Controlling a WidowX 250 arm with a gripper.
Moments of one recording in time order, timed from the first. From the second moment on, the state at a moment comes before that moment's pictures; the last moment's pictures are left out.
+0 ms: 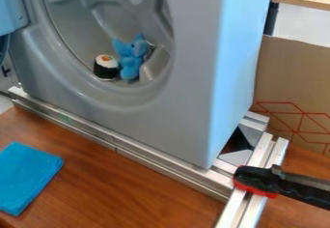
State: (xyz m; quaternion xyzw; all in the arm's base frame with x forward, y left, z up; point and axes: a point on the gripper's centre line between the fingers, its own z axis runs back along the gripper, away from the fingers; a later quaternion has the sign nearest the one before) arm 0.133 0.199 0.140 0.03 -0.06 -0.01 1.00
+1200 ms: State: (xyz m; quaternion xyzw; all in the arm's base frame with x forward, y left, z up) arm 0.284 0.143 0.152 0.08 -0.14 -0.10 0.98
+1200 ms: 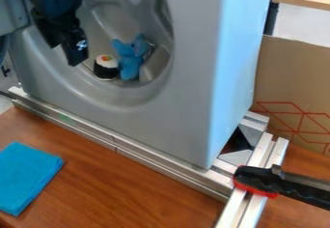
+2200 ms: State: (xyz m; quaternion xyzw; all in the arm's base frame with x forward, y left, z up) arm 0.306 0.148 0.117 0.07 -0.12 -0.10 0.99
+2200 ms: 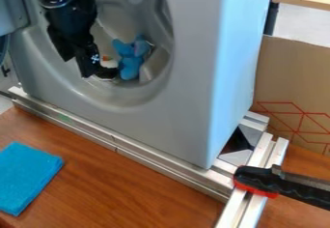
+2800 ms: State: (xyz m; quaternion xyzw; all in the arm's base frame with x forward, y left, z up) arm 0.326 0.143 0.108 0.05 -0.11 -0.11 0.99
